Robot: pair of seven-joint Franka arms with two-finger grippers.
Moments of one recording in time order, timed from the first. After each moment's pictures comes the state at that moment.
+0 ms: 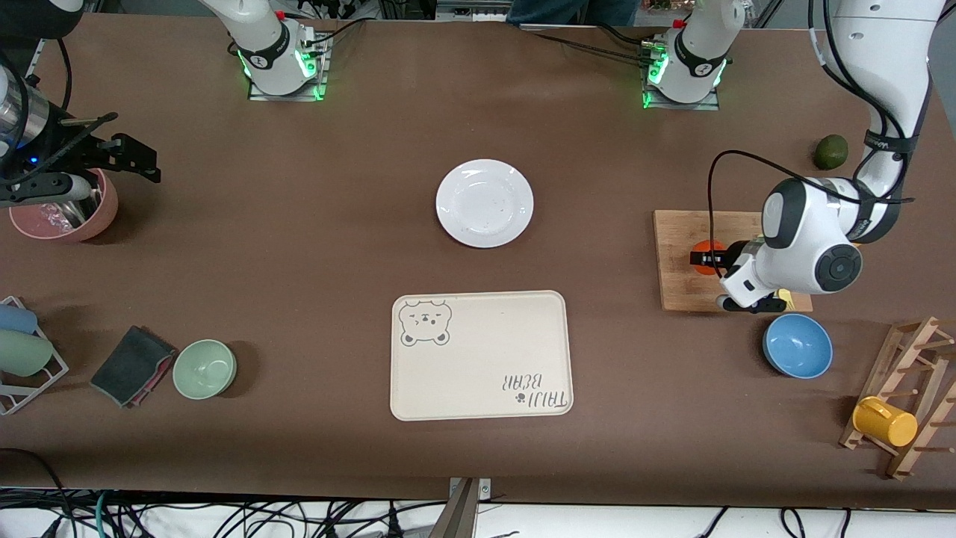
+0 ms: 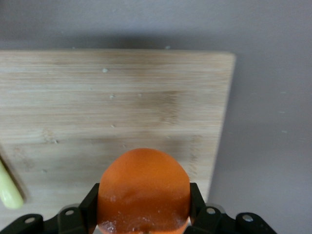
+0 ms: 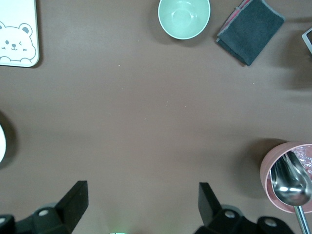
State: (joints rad) left arm 0.10 0.46 -0.14 -1.87 -0.04 1.94 -0.04; right arm 0.07 -0.02 -0.05 -1.72 0.00 1.62 -0.10
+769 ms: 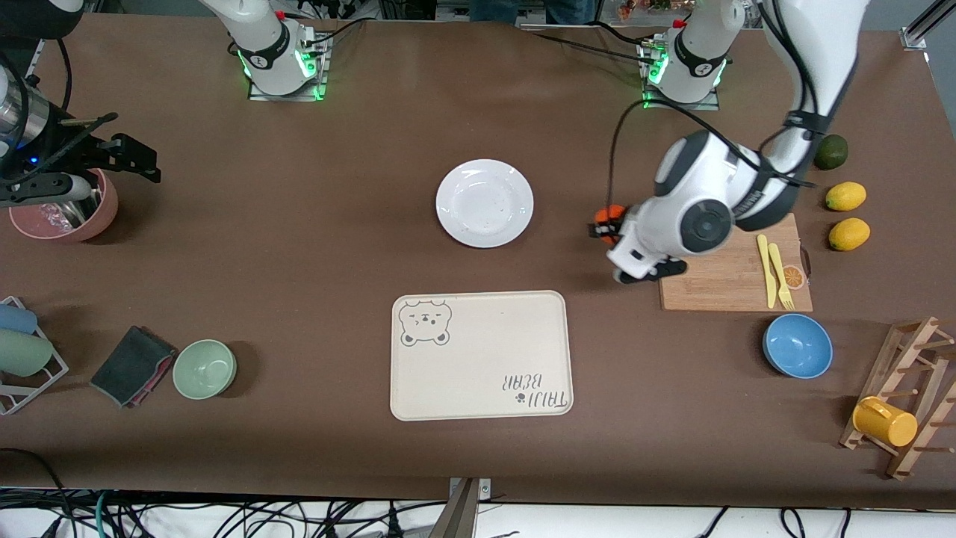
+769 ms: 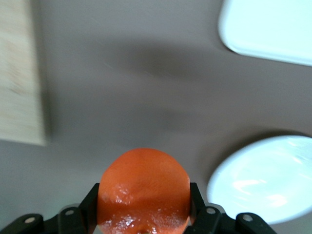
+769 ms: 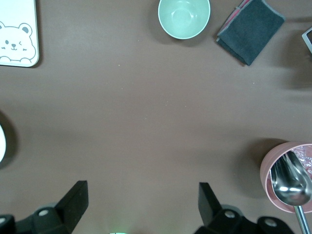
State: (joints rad) left arm 0.08 0.43 -0.57 -1.82 -0.09 1.88 -0.68; right arm 0.07 -0.02 -0.05 -1.72 0.00 1.61 -0.10
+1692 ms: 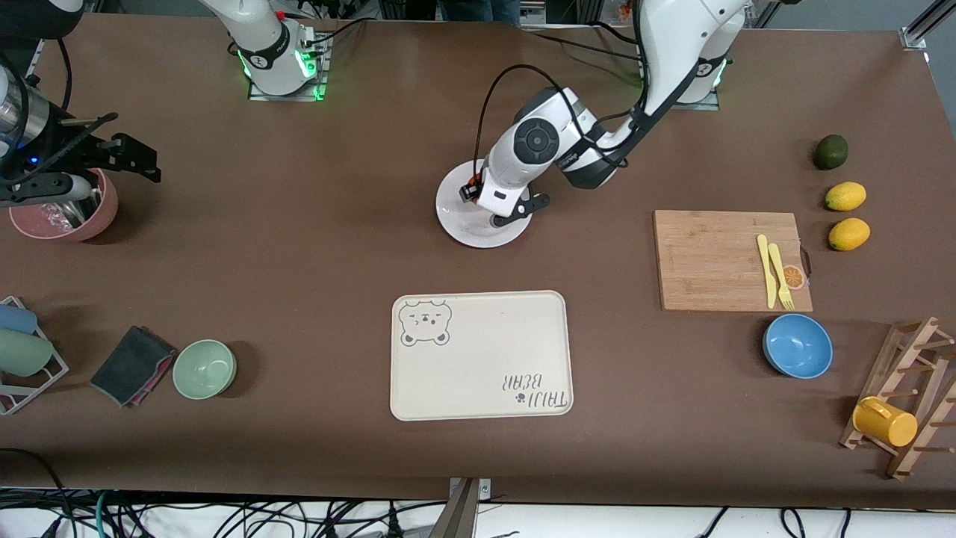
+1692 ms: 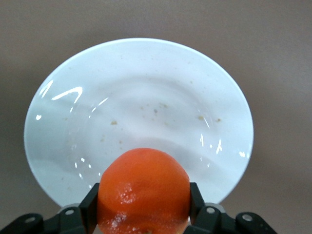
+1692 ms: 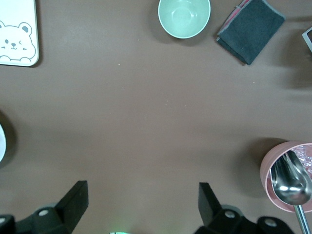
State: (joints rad) left arm -0.26 0.61 -0.62 -1.90 -0.02 2.40 -1.29; right arm 0.07 -0.02 -0.05 -1.72 0.00 1.61 -0.10
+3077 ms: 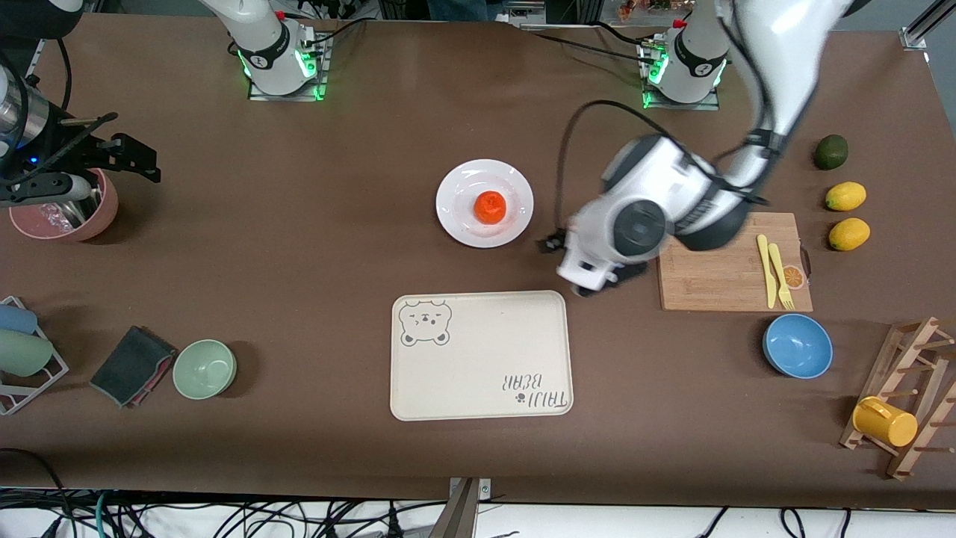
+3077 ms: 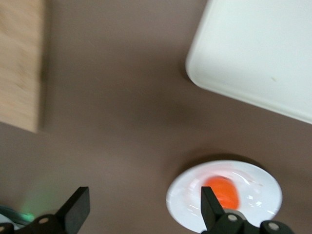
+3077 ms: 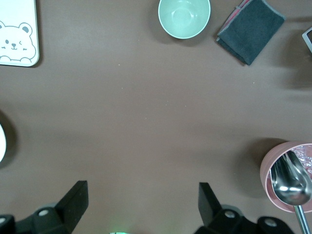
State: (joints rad) left arm 0.04 0.62 -0.58 -1.43 0.09 1.64 -0.86; right arm 0.07 -0.02 -0.05 -1.72 0.00 1.61 -0.10
